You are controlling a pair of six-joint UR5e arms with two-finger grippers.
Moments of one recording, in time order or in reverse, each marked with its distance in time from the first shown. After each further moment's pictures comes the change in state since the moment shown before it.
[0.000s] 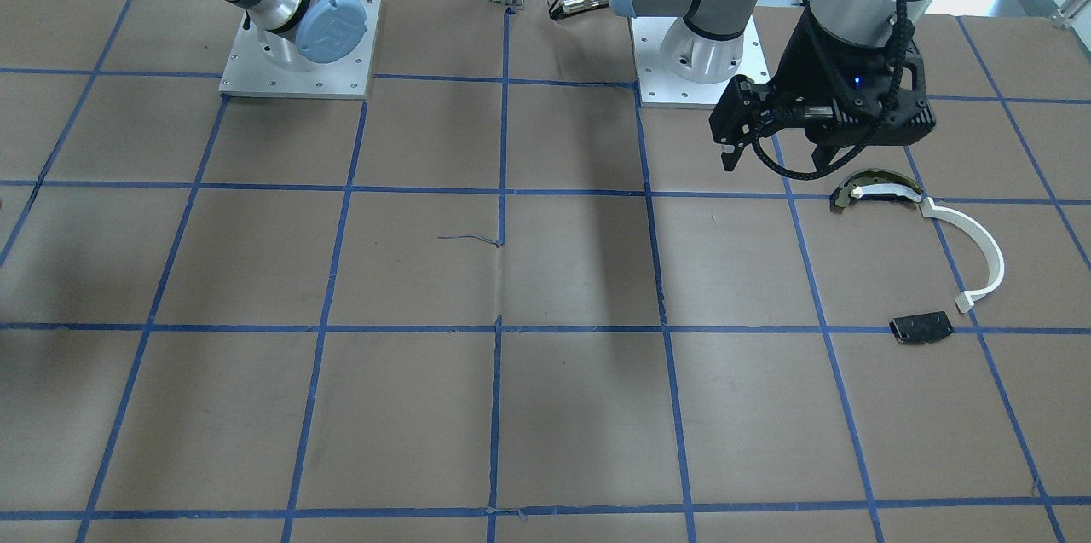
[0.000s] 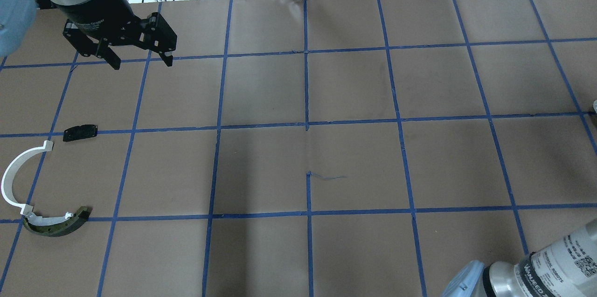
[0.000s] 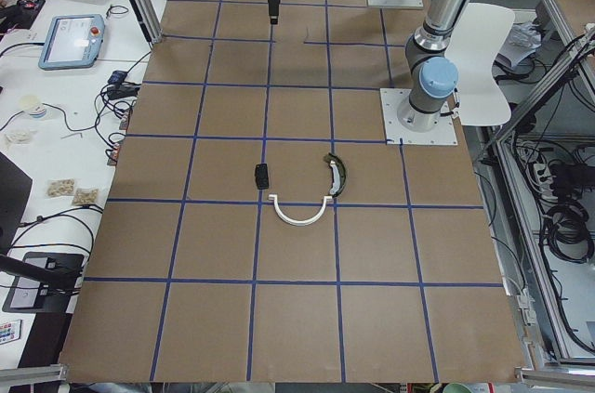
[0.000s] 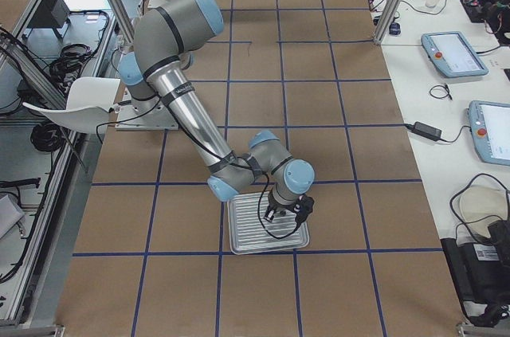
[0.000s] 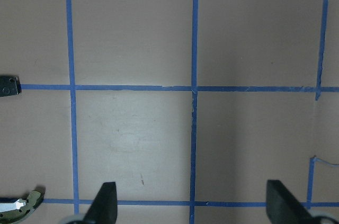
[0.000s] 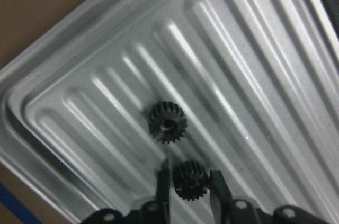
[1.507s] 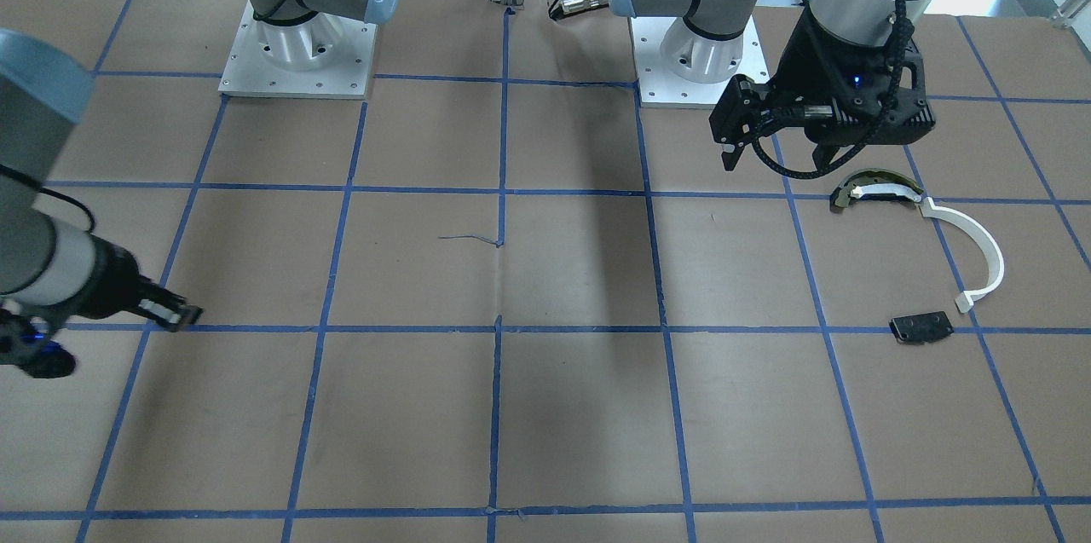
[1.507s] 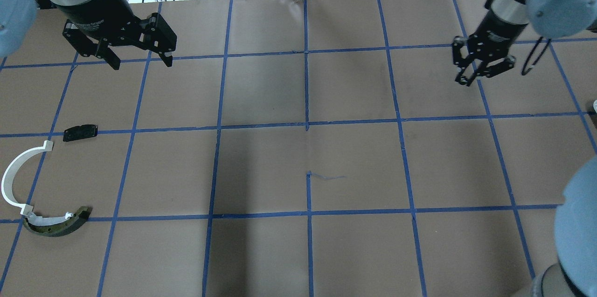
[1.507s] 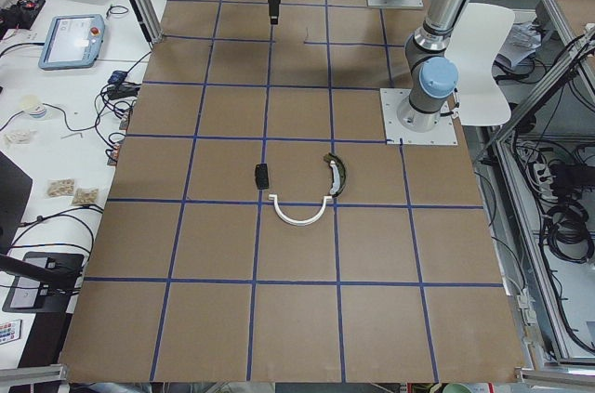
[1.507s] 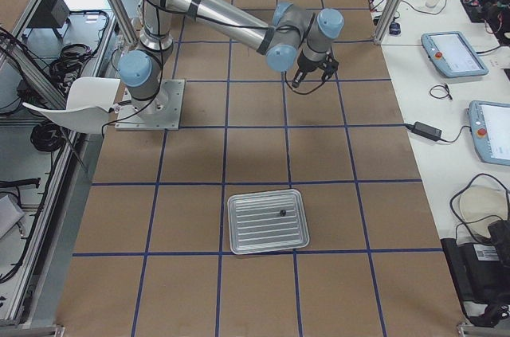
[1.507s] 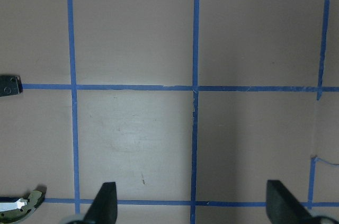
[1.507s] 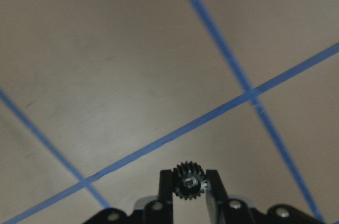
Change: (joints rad) left arm 0.000 0.002 -0.002 0.000 0.003 0.000; right arm 0.742 -0.282 0.084 0.288 0.230 0.710
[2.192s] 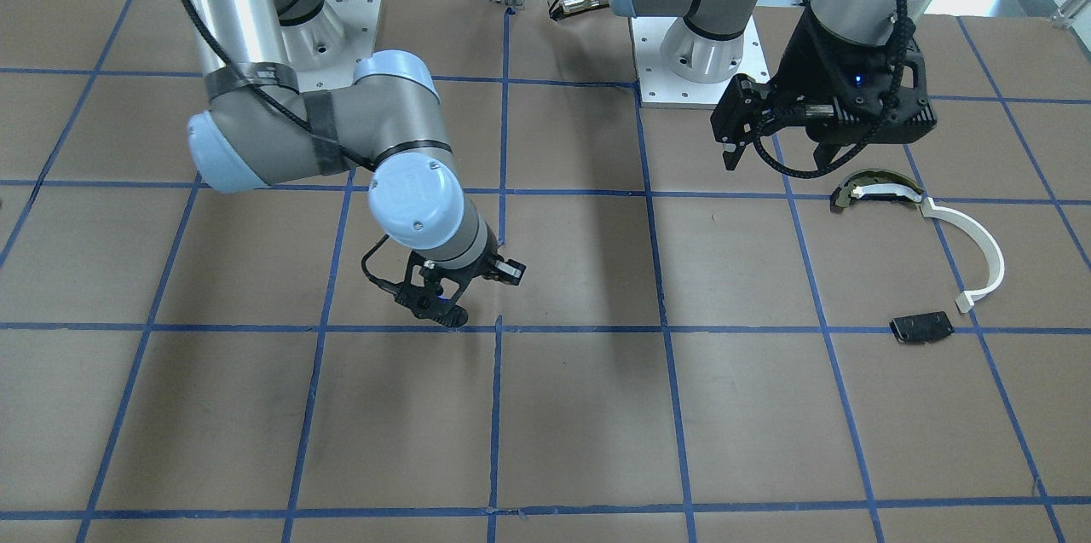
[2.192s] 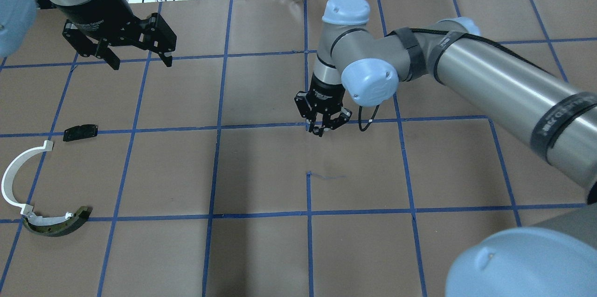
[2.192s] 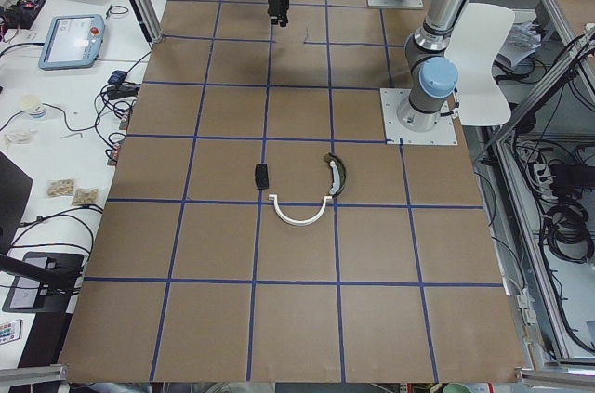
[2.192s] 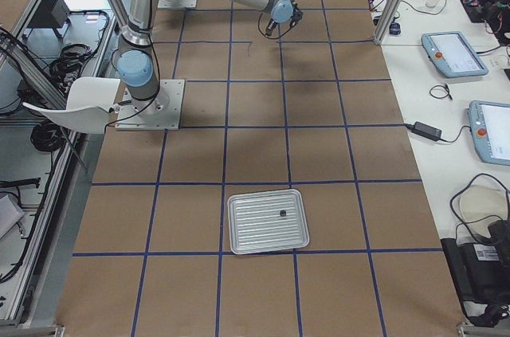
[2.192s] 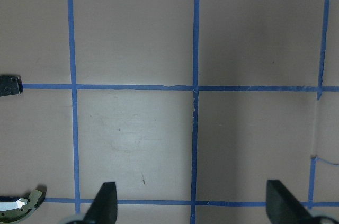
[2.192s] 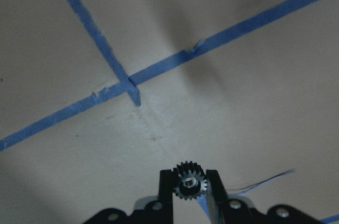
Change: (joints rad) left arm 0.001 0.001 -0.001 0.000 0.001 0.000; right arm 0.476 0.103 0.080 -0.194 0.150 0.424
